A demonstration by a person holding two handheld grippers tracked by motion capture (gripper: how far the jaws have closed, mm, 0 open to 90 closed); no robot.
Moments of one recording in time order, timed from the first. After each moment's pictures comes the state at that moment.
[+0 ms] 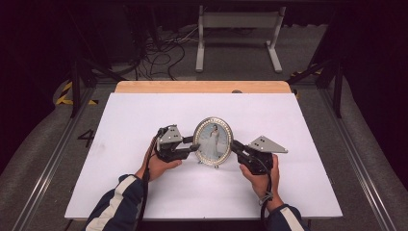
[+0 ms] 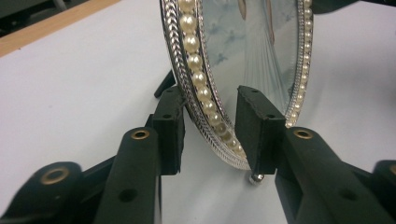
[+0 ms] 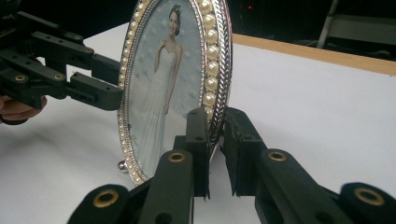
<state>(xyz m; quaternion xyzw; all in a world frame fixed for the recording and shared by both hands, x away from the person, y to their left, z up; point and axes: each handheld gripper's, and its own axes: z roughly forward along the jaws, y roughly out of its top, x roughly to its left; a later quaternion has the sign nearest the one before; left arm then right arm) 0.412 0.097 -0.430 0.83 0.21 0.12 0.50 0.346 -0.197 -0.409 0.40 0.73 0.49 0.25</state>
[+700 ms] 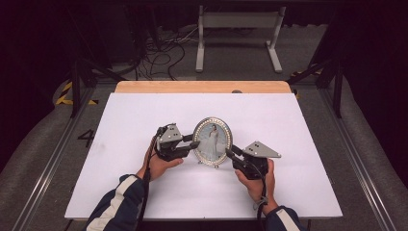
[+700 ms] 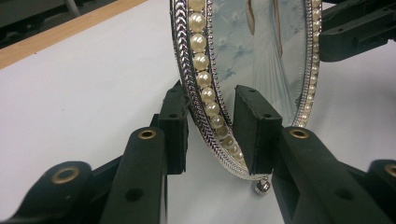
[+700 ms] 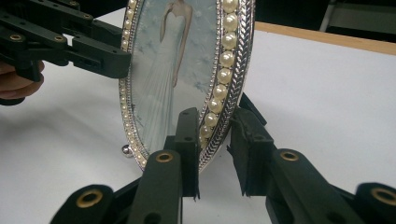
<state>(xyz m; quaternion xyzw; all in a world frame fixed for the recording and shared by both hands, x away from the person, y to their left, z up) 0.412 0.096 -0.428 0.82 0.22 0.13 0.50 0.341 -0.187 -0.425 0.40 0.74 0.48 0.25</state>
